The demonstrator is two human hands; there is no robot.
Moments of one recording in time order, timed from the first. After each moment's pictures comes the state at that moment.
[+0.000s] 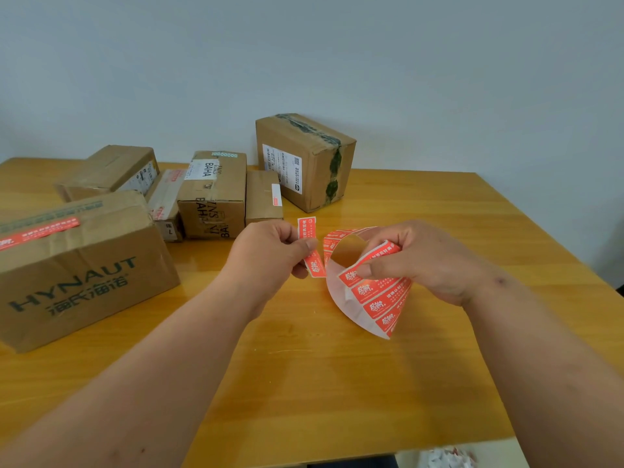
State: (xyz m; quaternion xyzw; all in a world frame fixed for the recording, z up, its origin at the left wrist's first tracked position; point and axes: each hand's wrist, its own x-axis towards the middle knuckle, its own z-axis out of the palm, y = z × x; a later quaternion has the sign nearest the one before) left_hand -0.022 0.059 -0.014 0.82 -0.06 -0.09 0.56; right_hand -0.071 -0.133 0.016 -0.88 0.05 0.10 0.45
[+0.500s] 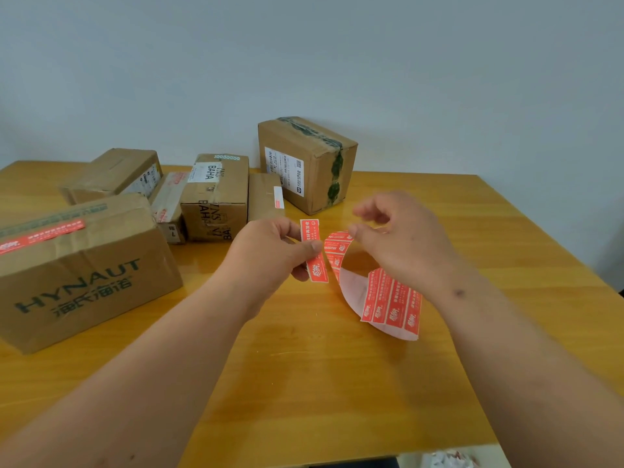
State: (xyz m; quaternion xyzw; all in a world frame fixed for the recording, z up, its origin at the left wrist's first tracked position) left_hand -0.022 0.064 -0.009 0.81 -0.09 -0.10 0.57; right_hand -0.057 -0.106 0.015 -0.95 0.06 -0.14 0.26
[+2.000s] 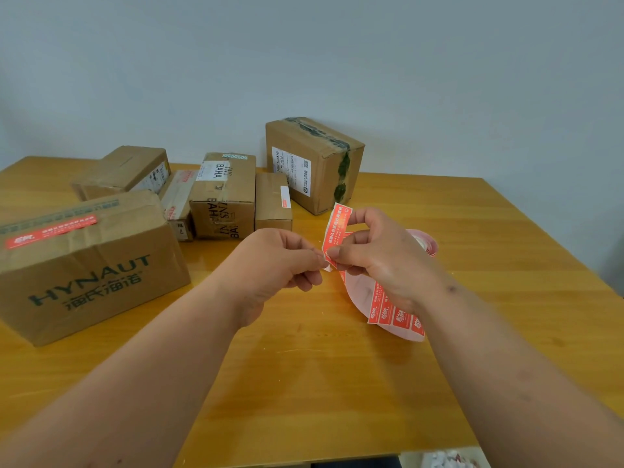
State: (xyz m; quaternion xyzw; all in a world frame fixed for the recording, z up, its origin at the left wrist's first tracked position) left_hand -0.027 0.079 -0.008 0.77 -0.10 -0.19 0.60; right_hand -0.052 -0.088 -0.004 -0.83 0.06 0.00 0.55
